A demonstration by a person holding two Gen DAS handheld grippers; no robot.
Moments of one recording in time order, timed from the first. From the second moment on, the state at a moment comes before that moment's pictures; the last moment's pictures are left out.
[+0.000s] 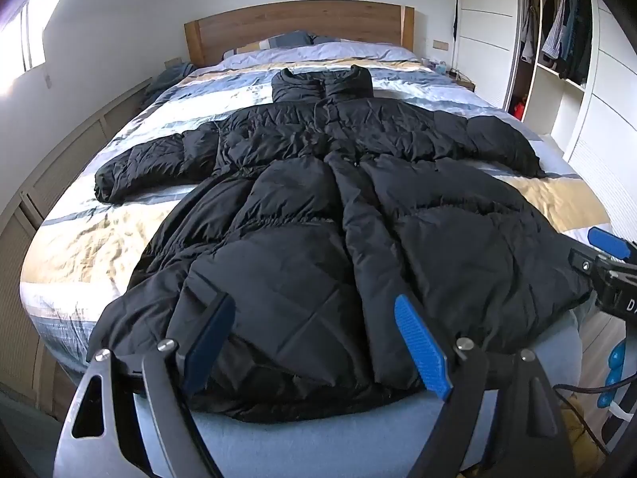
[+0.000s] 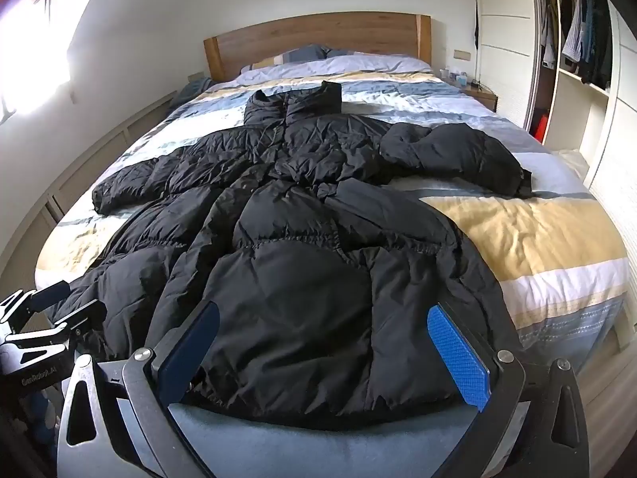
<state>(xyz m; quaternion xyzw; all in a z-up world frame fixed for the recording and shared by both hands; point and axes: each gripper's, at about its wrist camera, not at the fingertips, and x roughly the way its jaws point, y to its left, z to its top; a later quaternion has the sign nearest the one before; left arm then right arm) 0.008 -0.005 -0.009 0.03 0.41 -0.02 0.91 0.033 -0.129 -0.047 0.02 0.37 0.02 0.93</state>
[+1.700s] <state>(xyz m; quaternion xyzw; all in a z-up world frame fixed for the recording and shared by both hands) 0.019 -0.008 -0.026 0.03 0.43 -0.03 0.90 0.046 -0.127 -0.066 0.01 0.39 0.01 0.92</state>
